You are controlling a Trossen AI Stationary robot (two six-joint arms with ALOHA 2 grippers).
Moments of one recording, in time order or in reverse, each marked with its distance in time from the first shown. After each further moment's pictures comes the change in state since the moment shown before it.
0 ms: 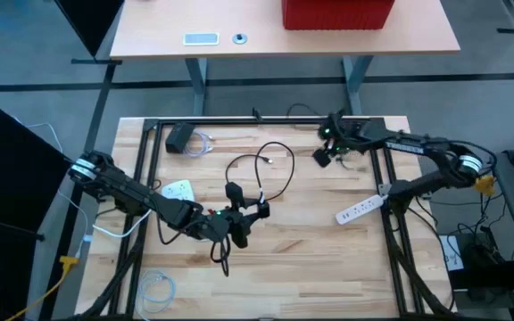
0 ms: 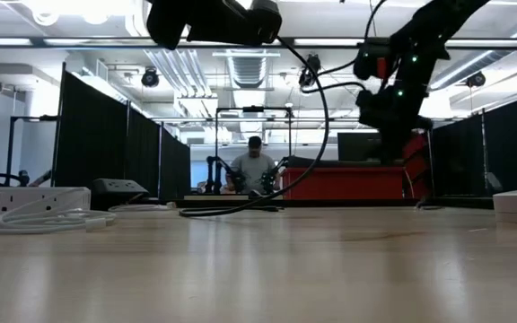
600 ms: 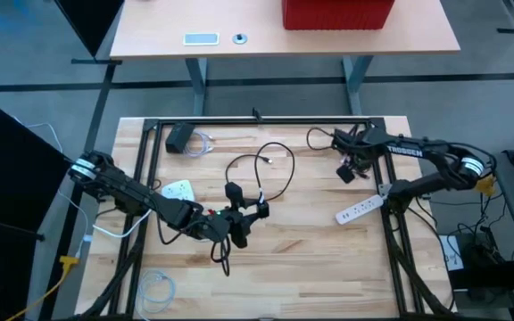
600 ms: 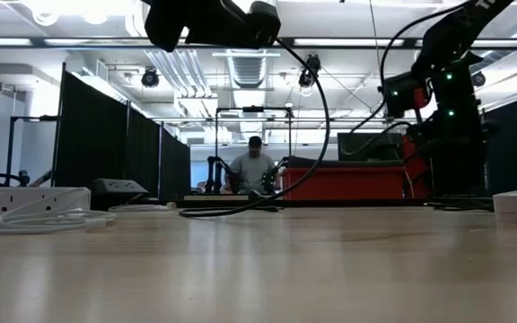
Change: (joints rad) left arm 0.000 0.000 0.000 -0.018 0.008 -0.022; right arm -0.034 0.005 -0.139 -0.352 0.022 0.128
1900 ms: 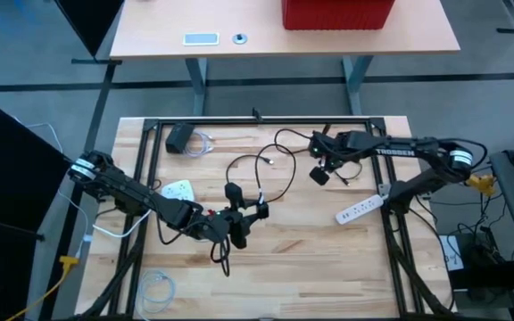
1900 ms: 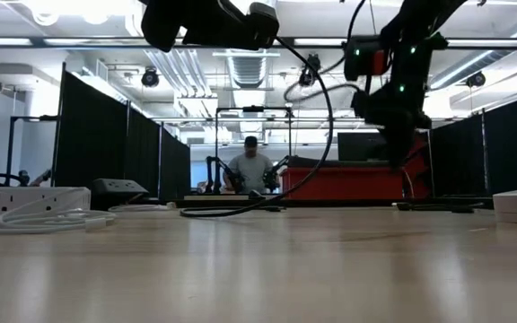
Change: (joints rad) left arm -0.001 -0.001 0.000 -0.018 0.003 -0.012; right arm 0.223 0.109 0.196 0.184 -0.109 -0.076
